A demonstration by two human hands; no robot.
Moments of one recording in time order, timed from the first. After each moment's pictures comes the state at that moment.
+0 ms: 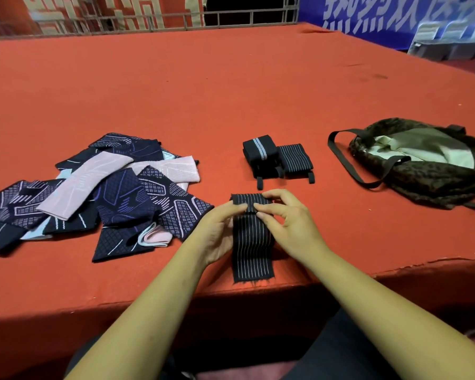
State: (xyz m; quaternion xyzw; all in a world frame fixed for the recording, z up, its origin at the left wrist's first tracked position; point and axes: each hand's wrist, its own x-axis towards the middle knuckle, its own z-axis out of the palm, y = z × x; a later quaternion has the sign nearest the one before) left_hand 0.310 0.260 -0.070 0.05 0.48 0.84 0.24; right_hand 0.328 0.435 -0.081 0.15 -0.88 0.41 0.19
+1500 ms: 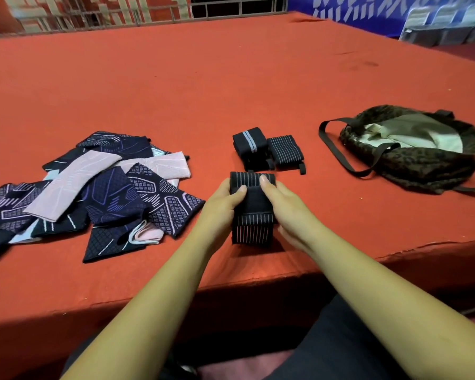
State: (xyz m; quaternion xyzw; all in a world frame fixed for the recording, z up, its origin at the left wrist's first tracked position) left_hand 0.303 0.290 -0.064 0.03 0.65 0.75 0.11; right_hand 0.328 0.425 -0.050 -0.08 -0.66 0.74 -0.06
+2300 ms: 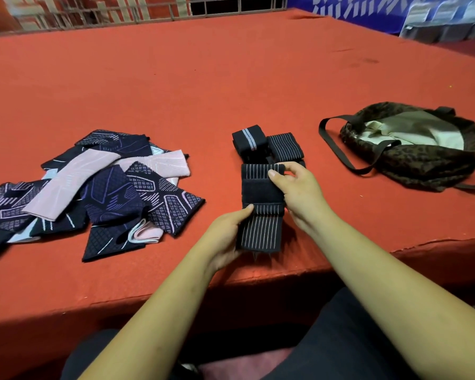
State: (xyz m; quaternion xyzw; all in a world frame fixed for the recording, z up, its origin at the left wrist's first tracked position) left_hand 0.323 0.293 -0.088 -0.07 0.55 0.78 0.30; right_hand 0.302 0.446 -0.053 -0.07 -0.65 0.76 0.08
